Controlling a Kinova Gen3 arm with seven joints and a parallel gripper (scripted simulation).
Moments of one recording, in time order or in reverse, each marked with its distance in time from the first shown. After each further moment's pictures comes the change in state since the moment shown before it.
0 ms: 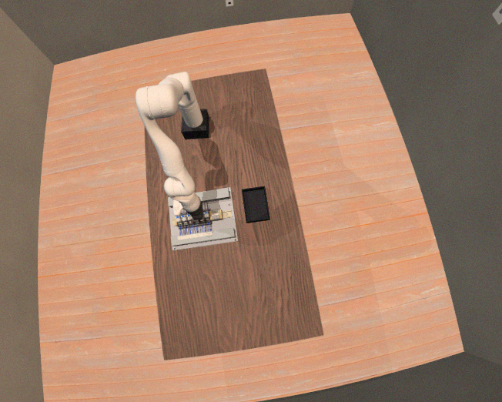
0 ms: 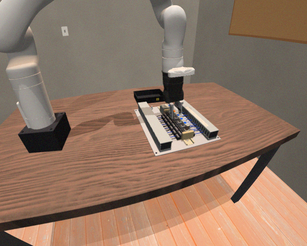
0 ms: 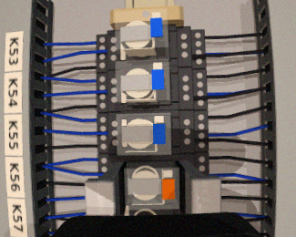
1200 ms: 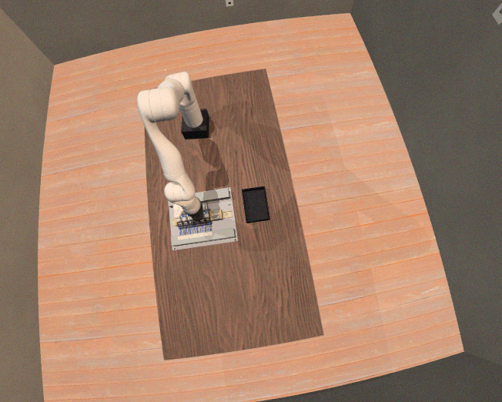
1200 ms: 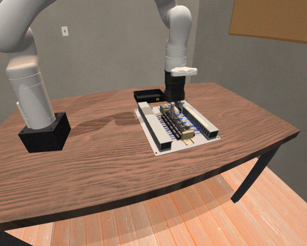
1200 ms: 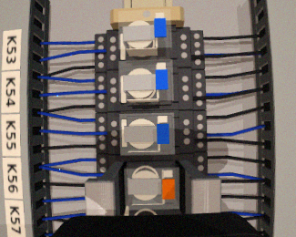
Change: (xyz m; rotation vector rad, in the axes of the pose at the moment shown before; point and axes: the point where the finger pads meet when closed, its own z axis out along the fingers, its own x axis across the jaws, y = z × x) arm -0.002 0.000 0.000 0.000 0.052 0.000
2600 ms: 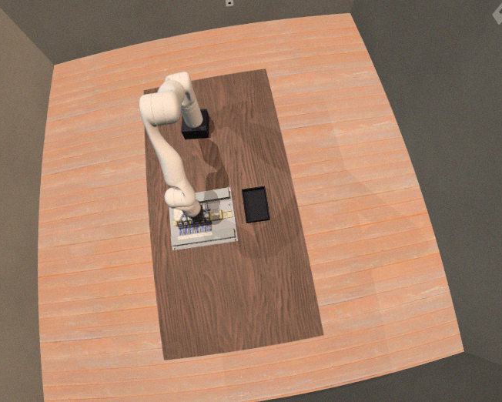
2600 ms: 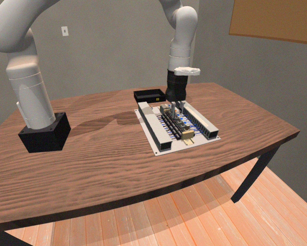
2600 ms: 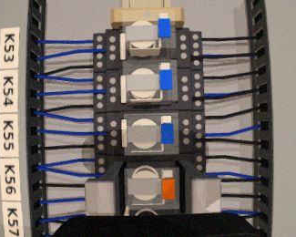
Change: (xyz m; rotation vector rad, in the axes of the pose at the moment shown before) arm -0.002 0.000 0.000 0.000 0.059 0.000
